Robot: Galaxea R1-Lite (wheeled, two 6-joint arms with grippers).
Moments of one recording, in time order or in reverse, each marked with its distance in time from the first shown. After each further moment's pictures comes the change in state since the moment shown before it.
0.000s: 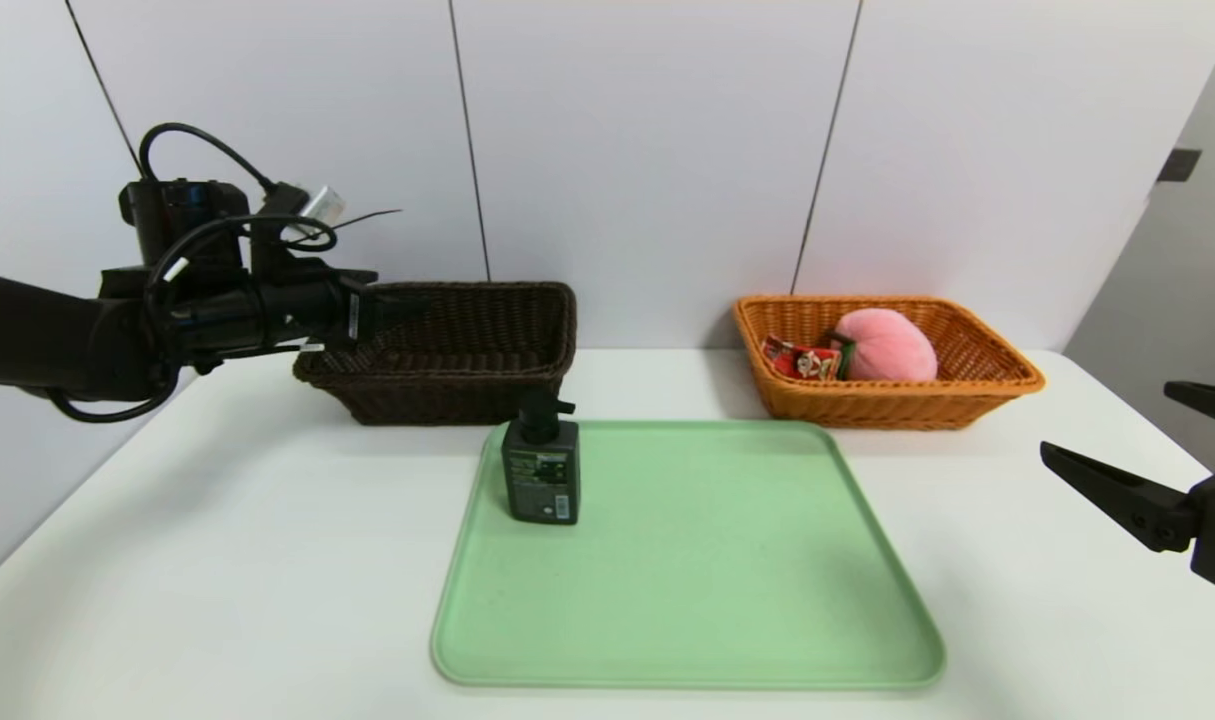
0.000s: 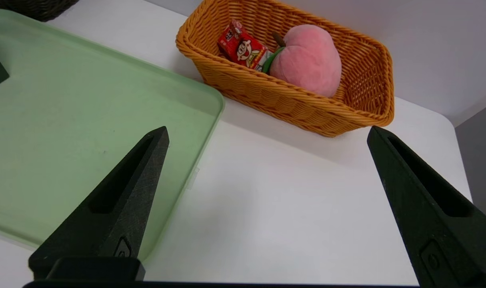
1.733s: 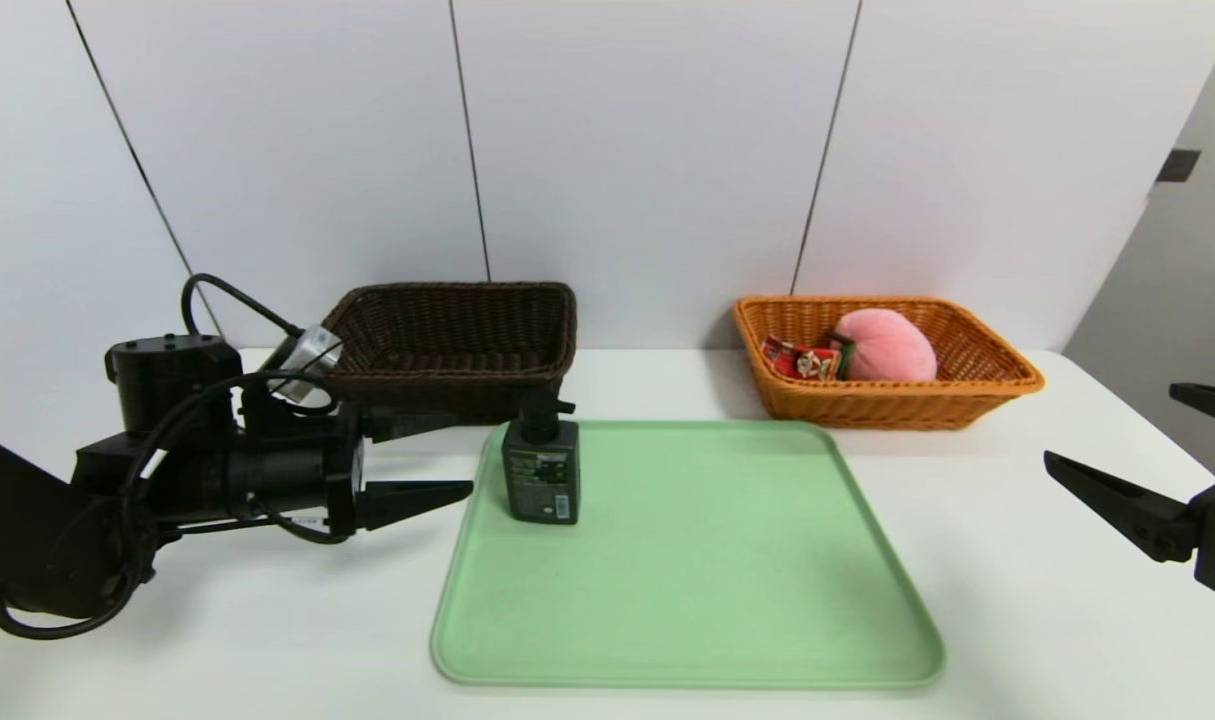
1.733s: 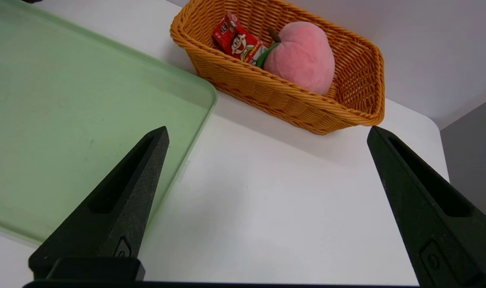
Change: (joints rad) left arm -0.056 -0.047 0.577 -0.462 -0.628 -0.064; right arm -0.002 -0.004 0.005 0.009 -0.010 -0.053
